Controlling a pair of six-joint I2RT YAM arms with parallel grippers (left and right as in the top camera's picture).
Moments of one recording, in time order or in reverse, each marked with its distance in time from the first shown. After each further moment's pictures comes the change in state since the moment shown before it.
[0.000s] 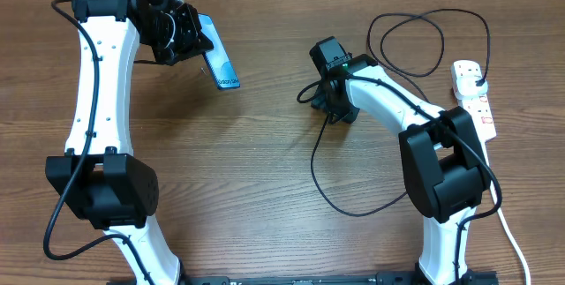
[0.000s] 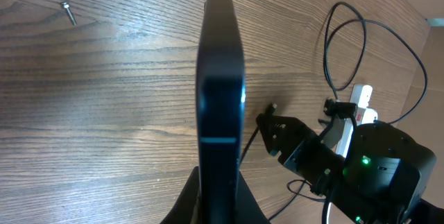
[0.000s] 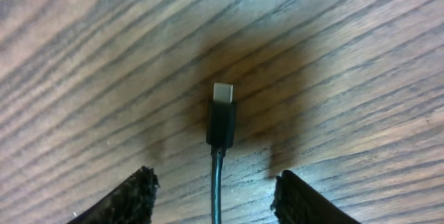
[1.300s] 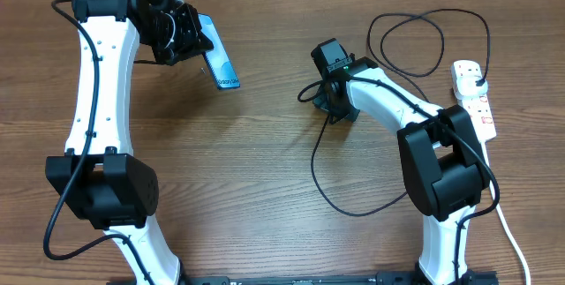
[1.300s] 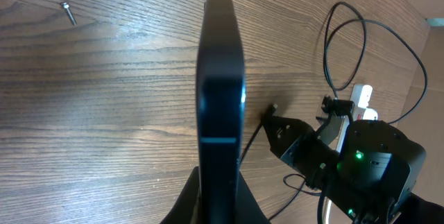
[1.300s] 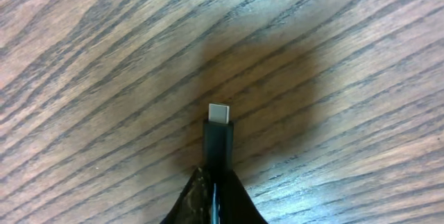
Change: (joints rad) left arm 0.000 0.000 0.000 0.000 0.000 0.001; right arm -0.003 0.013 -0.027 0.061 0.006 0.019
